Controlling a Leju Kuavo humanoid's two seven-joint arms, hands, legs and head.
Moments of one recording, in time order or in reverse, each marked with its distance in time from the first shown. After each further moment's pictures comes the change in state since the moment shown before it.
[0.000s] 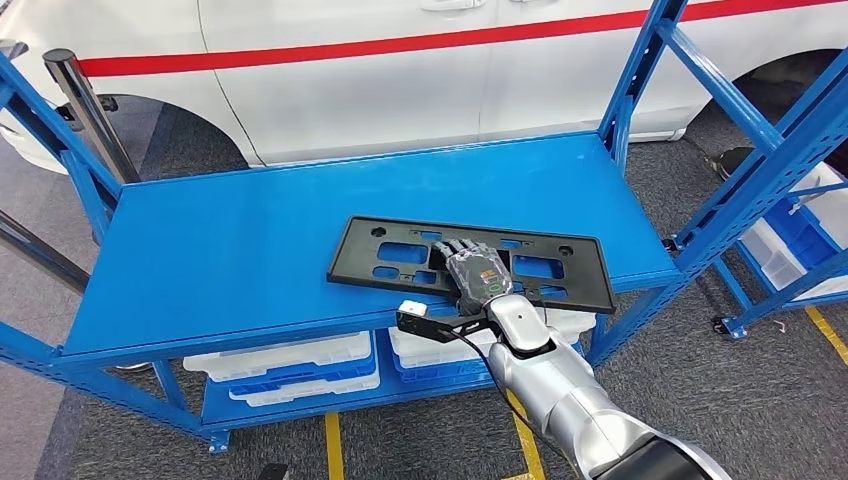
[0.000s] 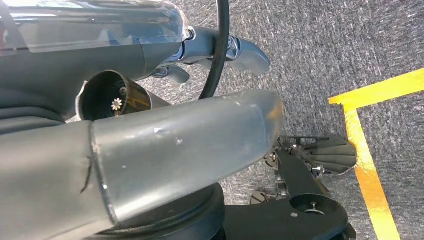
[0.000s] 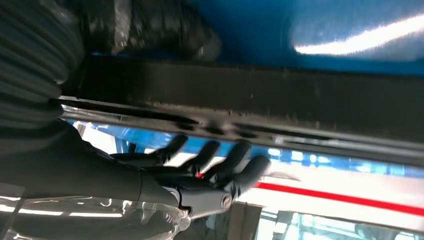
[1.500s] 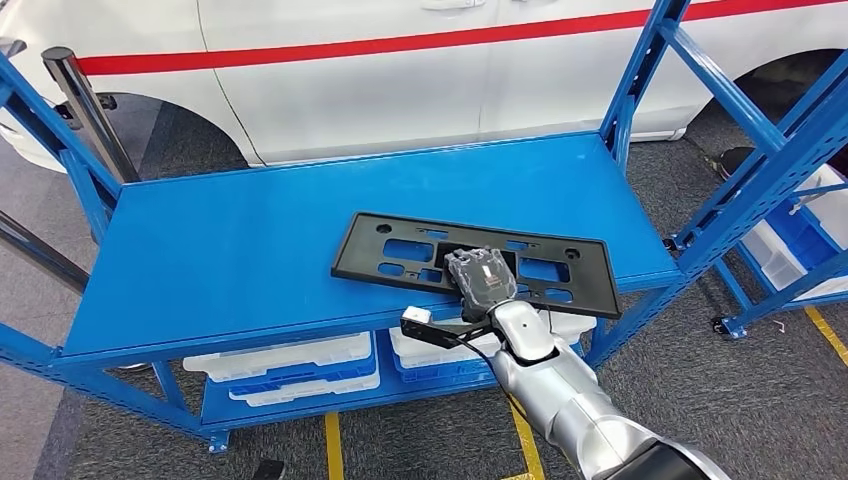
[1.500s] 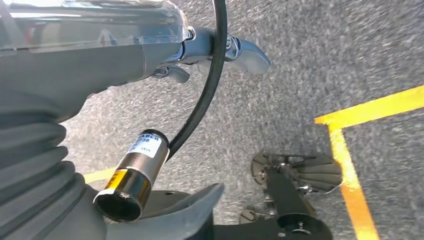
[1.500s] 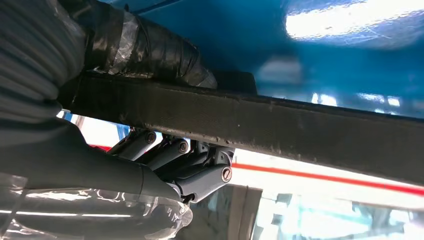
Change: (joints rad) left arm 0.001 0.001 0.016 0.000 -0.047 0.050 -0.045; right arm 0.024 -0.015 0.014 0.003 -0.003 -0.143 -0.034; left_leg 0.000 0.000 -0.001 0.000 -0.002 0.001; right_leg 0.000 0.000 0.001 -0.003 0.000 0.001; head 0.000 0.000
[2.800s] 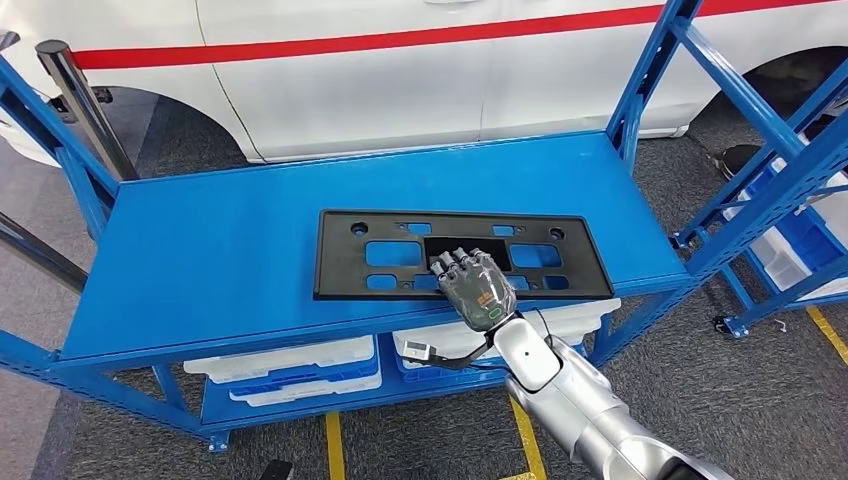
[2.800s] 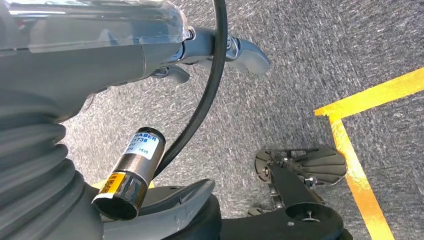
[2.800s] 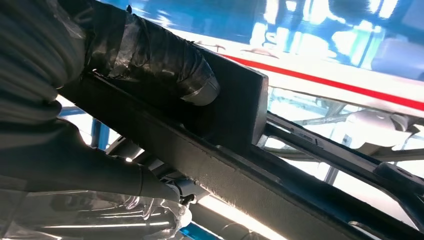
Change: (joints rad) left arm 0.000 0.000 -0.001 0.000 -0.056 -0.044 -0.004; right arm 0.058 -0.137 0.238 -0.252 0.316 -0.213 0.192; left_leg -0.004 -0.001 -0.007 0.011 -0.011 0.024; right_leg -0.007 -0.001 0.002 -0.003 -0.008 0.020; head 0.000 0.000
